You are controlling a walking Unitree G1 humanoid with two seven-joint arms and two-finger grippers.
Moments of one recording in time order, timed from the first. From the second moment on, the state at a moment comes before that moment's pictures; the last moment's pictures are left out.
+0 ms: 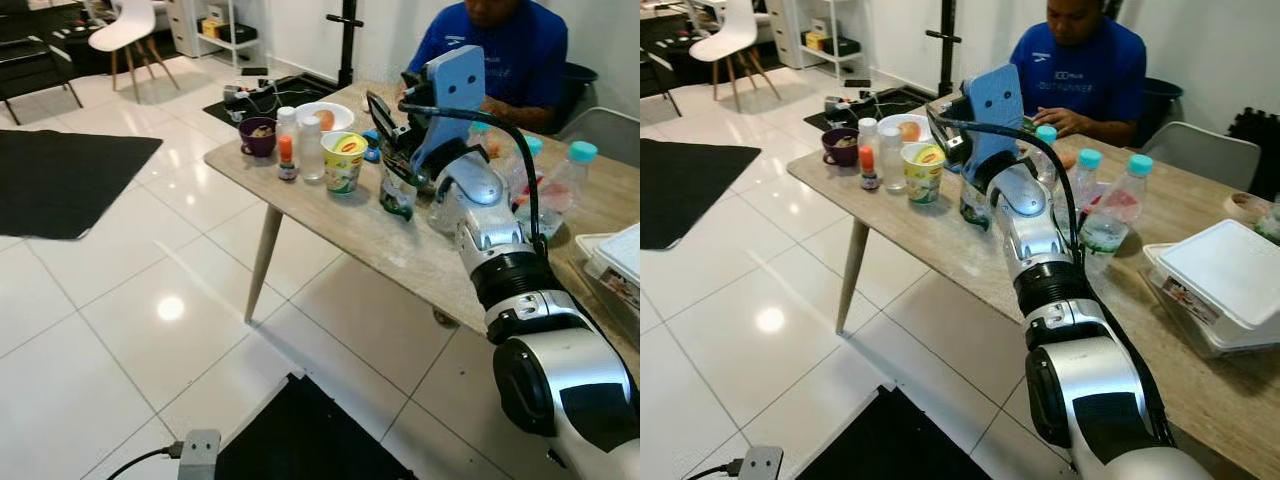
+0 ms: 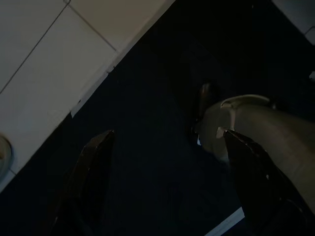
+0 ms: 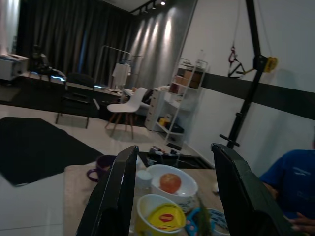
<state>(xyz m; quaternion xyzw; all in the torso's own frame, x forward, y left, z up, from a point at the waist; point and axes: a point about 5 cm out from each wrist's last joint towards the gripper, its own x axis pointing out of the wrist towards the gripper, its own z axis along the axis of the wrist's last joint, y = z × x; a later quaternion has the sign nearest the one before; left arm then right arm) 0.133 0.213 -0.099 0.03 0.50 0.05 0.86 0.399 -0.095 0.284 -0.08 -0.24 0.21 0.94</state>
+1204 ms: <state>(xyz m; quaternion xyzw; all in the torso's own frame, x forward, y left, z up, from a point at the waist) 0.135 0.215 -0.098 0.02 0.49 0.05 0.87 0.409 -0.095 0.286 -0.12 -0.21 0.16 0.96</state>
